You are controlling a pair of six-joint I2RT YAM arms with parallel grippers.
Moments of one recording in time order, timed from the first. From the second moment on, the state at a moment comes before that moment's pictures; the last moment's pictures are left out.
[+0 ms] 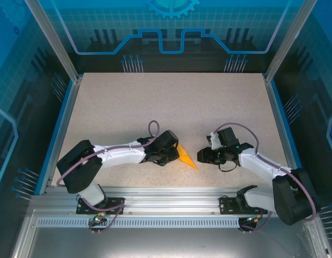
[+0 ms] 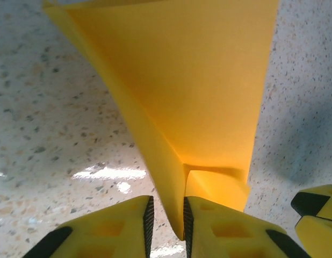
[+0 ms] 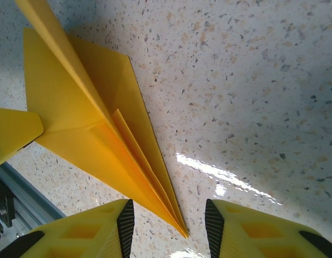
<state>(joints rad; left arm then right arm) -0.89 1.61 0.89 -0.30 0.03 -1.29 0.34 1.20 0.50 -0.41 -0.50 0.45</state>
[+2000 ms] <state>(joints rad) -0.89 1.52 0.74 -0.23 0.01 -1.26 0.65 1.55 0.79 -0.44 -0.48 0.24</state>
